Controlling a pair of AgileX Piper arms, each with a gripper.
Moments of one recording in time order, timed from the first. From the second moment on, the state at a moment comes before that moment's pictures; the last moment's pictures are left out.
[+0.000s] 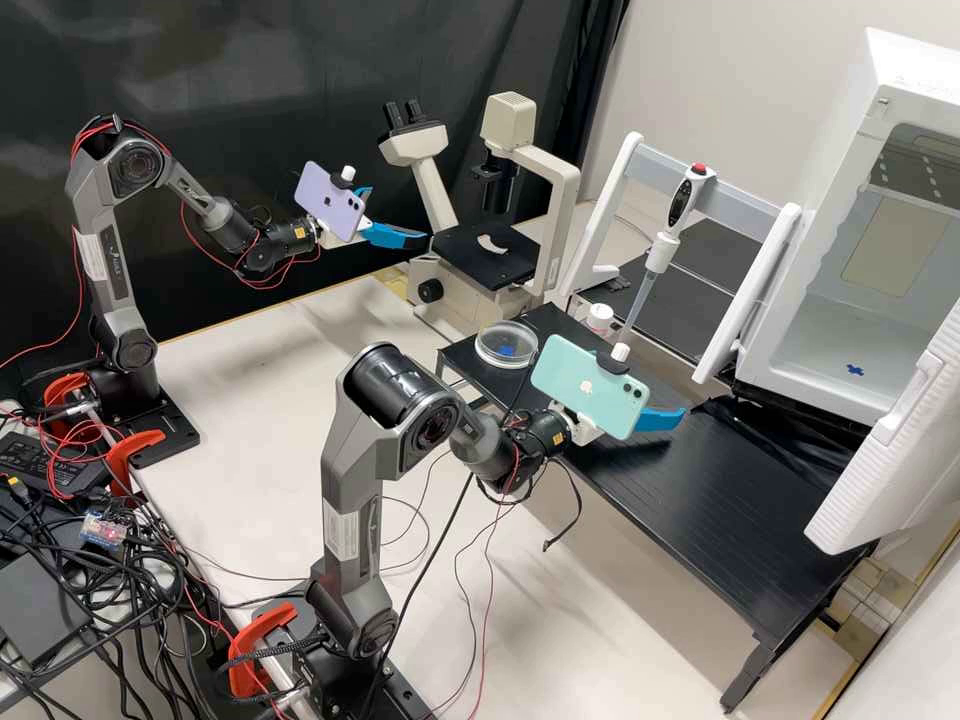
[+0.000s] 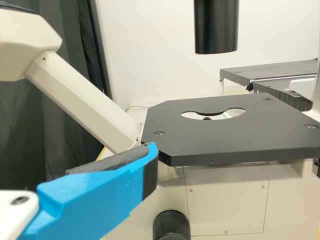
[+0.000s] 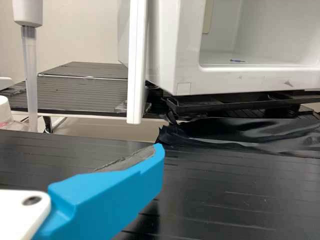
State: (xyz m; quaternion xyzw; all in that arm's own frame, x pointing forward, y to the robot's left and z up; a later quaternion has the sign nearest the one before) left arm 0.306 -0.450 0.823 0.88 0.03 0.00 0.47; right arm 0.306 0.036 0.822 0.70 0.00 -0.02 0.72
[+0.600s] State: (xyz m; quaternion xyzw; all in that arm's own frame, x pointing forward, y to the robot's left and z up) left arm 0.306 -0.450 0.823 0.88 0.03 0.00 0.47; right arm 0.273 0.046 0.831 0.72 0.02 0.00 0.69
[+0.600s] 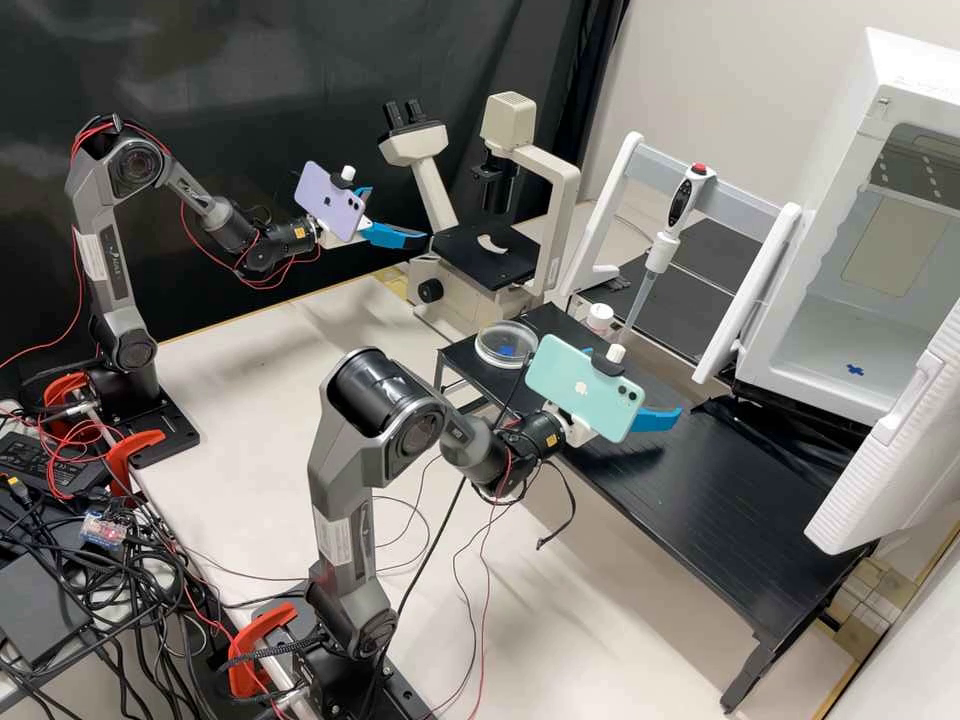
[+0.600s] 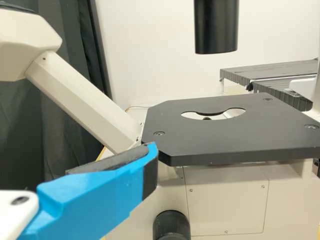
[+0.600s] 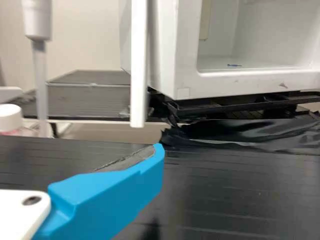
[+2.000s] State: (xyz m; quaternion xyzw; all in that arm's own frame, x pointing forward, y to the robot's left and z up) left arm 0.306 -0.450 0.823 0.88 0.03 0.00 0.47; right arm 0.229 0.097 0.736 0.68 0.24 -0.02 0.69
